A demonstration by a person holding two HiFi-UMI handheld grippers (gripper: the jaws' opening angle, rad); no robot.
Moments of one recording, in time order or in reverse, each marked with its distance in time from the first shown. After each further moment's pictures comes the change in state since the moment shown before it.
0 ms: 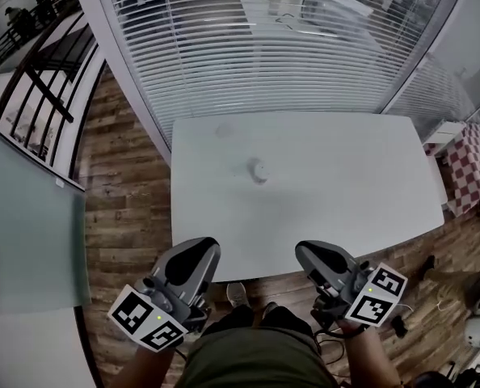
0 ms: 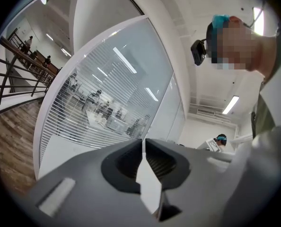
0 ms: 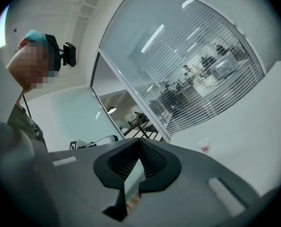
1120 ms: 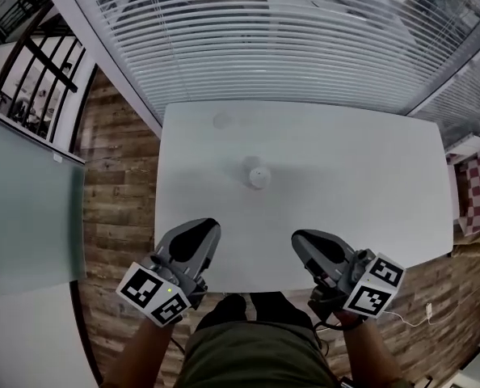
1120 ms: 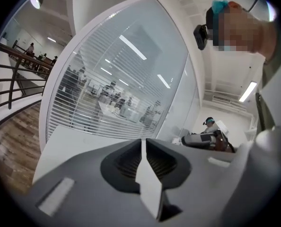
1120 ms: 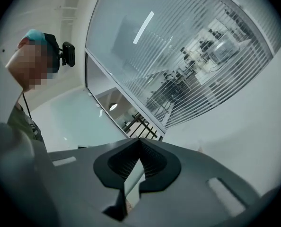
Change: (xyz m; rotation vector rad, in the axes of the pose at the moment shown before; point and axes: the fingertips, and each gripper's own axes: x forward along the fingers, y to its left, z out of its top) left arm 0.100 0.081 -0.069 0.006 0.136 0.153; right arm 0.044 -0.112 0.021 0.095 0.111 0.065
